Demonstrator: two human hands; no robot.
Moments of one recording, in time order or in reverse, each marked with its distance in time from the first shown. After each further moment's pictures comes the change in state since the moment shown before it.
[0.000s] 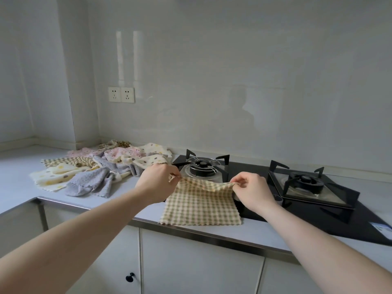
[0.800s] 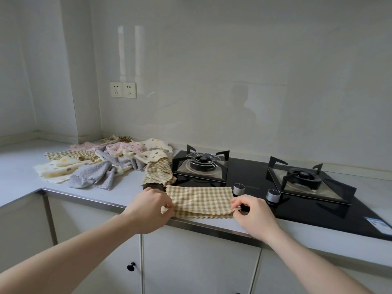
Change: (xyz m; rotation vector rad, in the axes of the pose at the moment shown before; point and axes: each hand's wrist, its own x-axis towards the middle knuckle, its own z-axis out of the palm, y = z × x) left_hand -0.076 -0.026 0.035 0.050 -0.124 0.194; right_hand -0.062 0.047 0.014 -0.061 -0.106 -0.109
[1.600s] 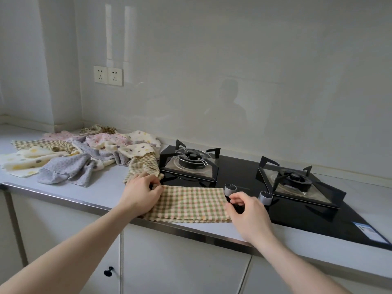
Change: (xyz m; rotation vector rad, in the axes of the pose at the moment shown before) left_hand 0.057 -0.018 0.042 -0.296 0.126 -0.420; right_hand 0.006 0.005 0.003 -0.122 0.160 0.084
